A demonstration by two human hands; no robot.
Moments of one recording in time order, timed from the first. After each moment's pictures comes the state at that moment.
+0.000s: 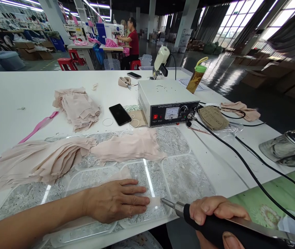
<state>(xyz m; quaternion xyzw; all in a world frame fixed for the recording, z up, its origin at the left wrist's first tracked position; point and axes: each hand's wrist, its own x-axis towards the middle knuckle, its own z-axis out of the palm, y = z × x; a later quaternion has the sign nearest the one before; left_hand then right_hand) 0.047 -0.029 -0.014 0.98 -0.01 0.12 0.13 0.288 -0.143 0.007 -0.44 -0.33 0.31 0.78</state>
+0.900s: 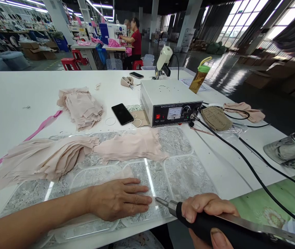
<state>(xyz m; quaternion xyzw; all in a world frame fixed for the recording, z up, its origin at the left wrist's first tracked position) 0.047 -0.029 -0.017 0.99 -0.02 0.11 0.11 0.277 -0.140 0.004 -0.38 -0.39 0.36 0.76</state>
